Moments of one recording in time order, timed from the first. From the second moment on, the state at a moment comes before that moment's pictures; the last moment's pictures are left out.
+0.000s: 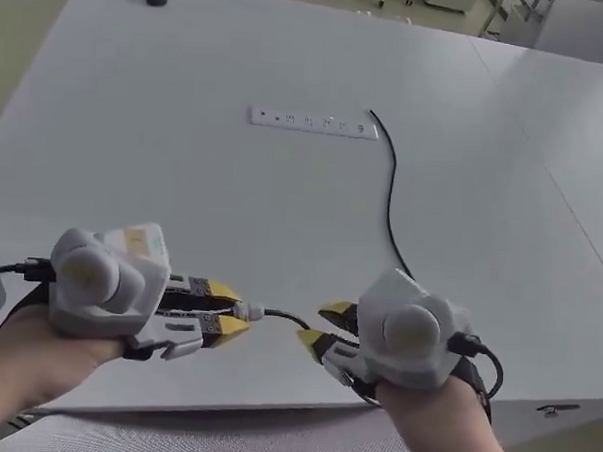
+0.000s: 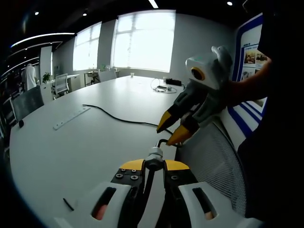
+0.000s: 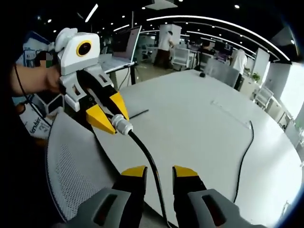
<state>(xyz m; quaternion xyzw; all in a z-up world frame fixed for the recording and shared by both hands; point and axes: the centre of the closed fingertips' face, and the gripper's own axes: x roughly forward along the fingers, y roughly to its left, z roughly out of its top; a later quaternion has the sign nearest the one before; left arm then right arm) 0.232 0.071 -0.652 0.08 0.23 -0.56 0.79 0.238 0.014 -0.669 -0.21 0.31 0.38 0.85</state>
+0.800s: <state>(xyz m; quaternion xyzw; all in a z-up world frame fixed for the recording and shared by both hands) 0.227 0.069 -0.657 0.08 0.23 -0.56 0.79 0.227 0.061 -0.665 -0.39 0.24 0.47 0.76</state>
